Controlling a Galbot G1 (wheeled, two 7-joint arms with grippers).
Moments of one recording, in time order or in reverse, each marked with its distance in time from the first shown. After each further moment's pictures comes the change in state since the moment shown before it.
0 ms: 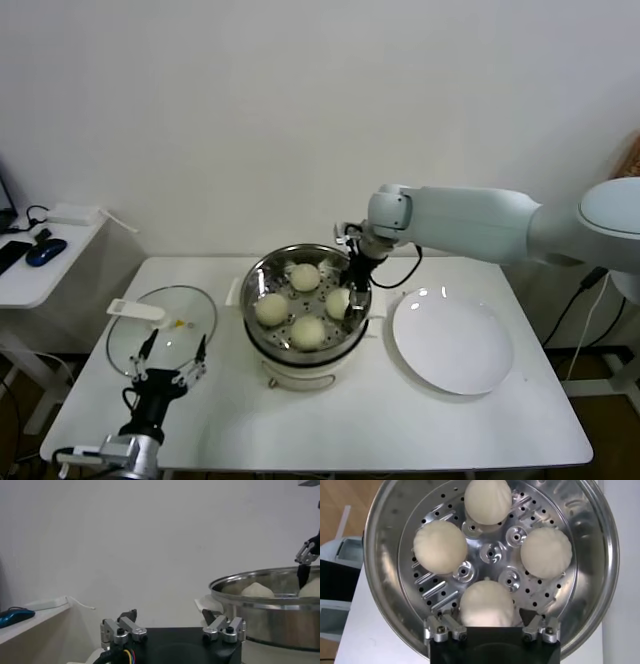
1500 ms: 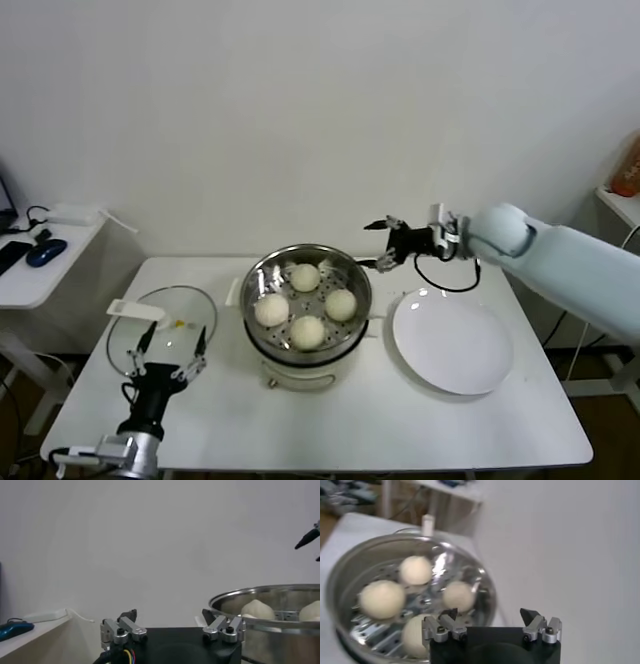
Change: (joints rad) left arm 0.001 -0.021 -0.001 -0.034 -0.005 -0.028 0.007; right arm -0.425 -0.556 0.689 0.316 -0.112 0.260 0.376
